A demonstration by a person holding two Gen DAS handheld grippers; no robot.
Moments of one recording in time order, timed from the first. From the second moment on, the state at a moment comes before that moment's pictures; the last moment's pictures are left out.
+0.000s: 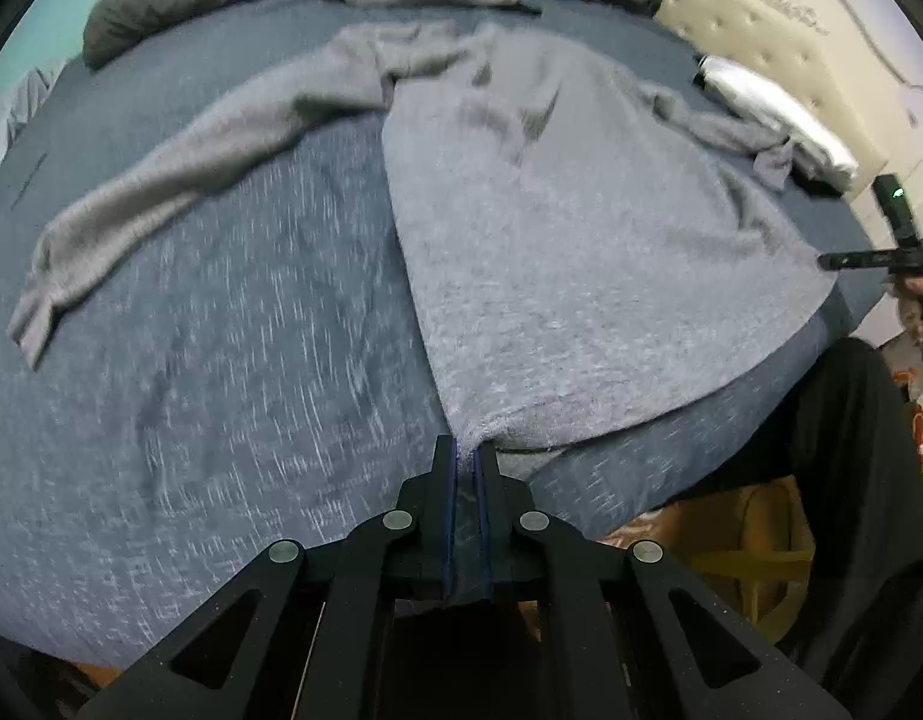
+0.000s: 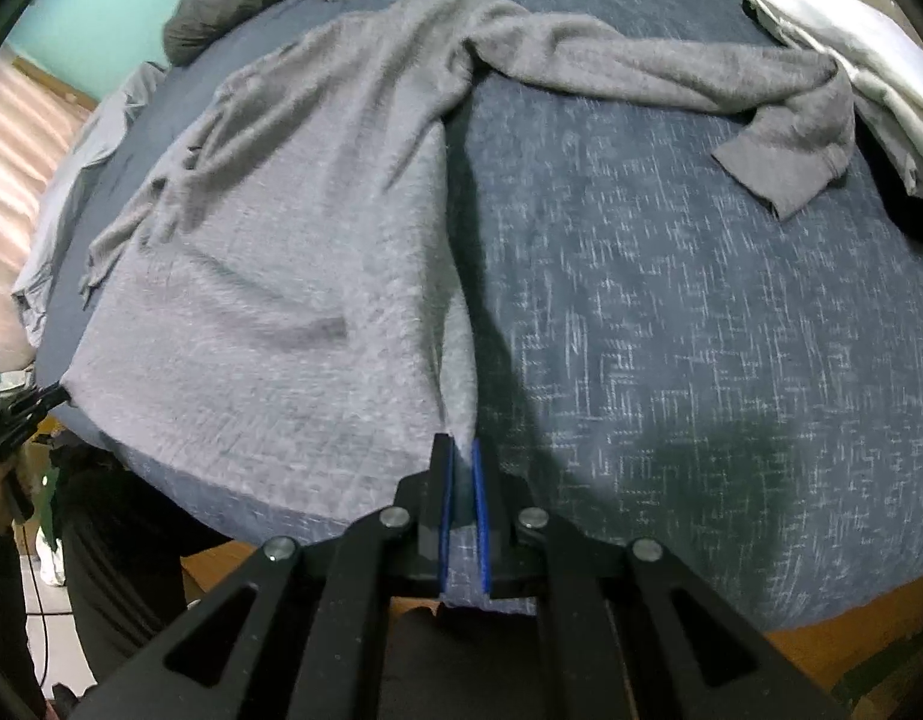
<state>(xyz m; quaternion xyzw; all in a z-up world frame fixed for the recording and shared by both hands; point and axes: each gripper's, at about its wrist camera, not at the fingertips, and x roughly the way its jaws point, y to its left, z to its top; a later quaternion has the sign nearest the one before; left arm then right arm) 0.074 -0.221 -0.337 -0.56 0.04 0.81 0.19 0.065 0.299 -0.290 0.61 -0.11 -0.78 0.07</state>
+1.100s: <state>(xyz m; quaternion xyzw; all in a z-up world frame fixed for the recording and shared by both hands) 0.008 -0.221 -0.383 -0.60 -0.05 0.79 0.15 0.044 0.288 -0.336 0.62 -0.09 -0.77 0.09</state>
